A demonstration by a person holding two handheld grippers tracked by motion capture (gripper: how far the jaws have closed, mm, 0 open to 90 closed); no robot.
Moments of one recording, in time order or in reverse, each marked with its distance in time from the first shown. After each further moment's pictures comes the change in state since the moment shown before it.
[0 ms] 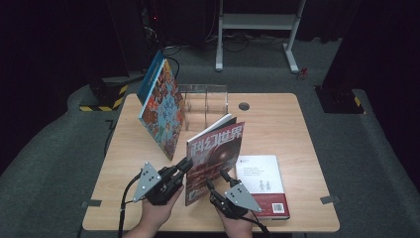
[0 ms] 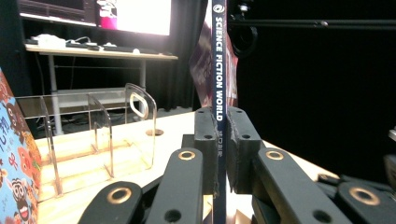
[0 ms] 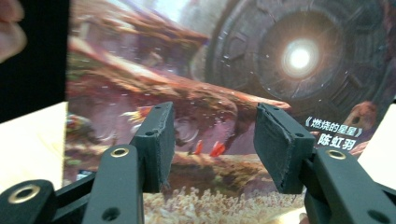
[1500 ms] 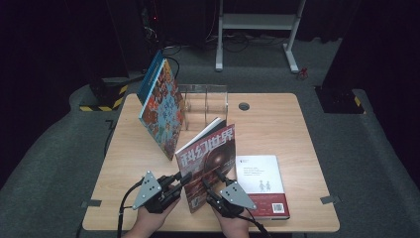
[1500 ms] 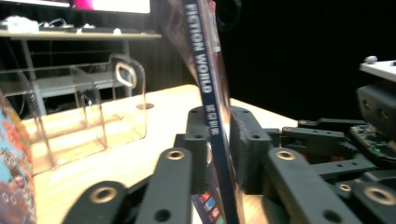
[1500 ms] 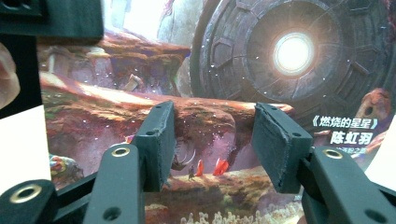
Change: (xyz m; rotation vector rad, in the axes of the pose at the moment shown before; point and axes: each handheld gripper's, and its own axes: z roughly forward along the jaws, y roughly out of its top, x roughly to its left) left arm 0.005 -0.027 -0.009 0.076 -0.073 0.062; right arm 0.005 -0.004 0.008 0.018 0.027 0.003
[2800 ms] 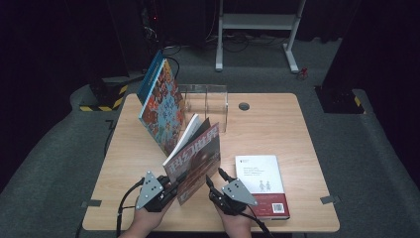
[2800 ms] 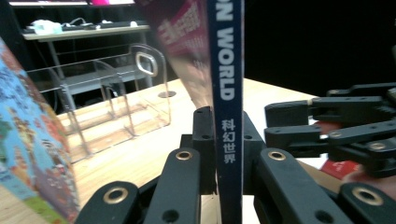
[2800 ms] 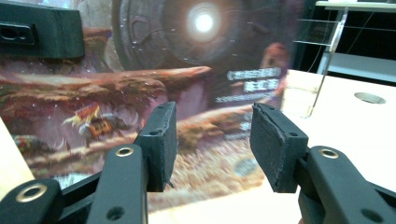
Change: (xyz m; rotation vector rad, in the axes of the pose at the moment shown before) left arm 0.010 -0.008 0.000 0.064 0.102 0.084; right arm -0.008 0.003 0.001 0.043 -0.036 0.000
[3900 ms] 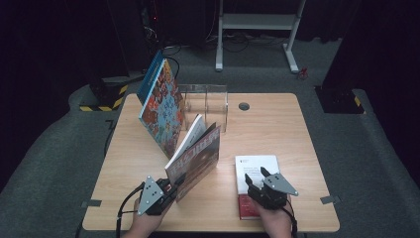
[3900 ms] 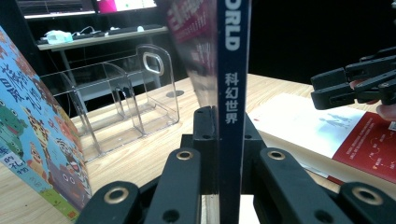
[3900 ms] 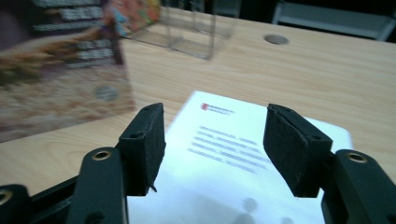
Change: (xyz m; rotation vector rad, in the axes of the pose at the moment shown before) left arm -0.006 -0.011 -0.005 -0.008 0.011 0.046; right arm -0.097 -0.010 -0.040 0.199 -0.155 0.029
